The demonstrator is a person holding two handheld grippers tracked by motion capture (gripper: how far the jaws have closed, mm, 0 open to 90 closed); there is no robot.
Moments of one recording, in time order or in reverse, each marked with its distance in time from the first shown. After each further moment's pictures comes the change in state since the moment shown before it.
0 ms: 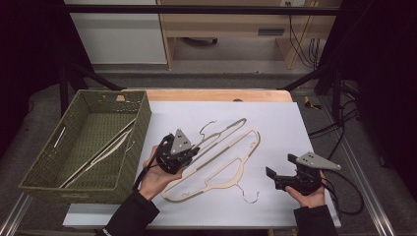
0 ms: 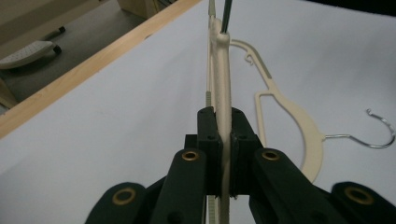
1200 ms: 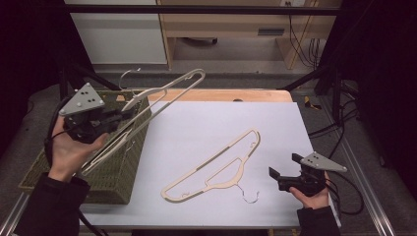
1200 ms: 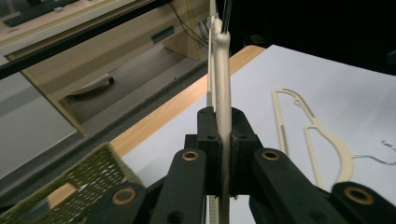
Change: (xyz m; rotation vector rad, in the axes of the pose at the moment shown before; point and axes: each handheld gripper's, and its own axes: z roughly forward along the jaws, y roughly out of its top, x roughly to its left) left arm 0.106 0.035 -0.165 -0.120 0.117 -0.002; right arm -0.002 0.002 -0.009 -0.031 -0.003 -0.002
